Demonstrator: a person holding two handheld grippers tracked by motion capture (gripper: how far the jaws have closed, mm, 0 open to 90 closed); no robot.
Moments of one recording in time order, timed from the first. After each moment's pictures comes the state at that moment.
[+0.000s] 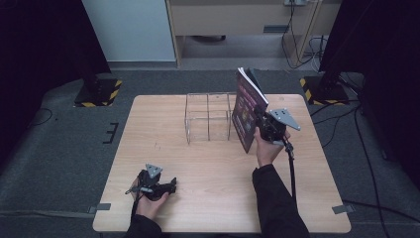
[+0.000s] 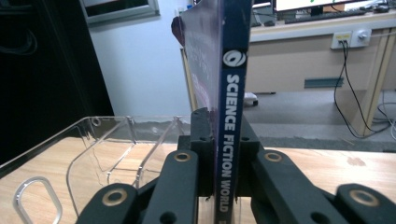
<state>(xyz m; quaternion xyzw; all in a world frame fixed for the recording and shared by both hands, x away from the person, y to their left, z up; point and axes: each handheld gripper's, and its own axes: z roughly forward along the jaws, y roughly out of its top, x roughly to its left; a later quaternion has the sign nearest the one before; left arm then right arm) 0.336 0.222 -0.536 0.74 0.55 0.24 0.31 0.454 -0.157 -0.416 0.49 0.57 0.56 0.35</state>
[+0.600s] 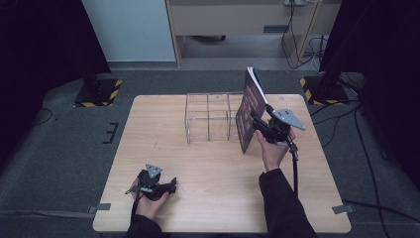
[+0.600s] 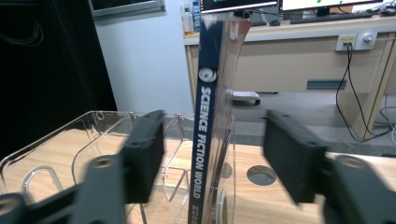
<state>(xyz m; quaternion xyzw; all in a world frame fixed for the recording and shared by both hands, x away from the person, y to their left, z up) 0.336 0.222 -0.536 0.74 0.55 0.24 0.31 0.446 -0.166 -0.408 0.47 0.59 0.56 0.35</state>
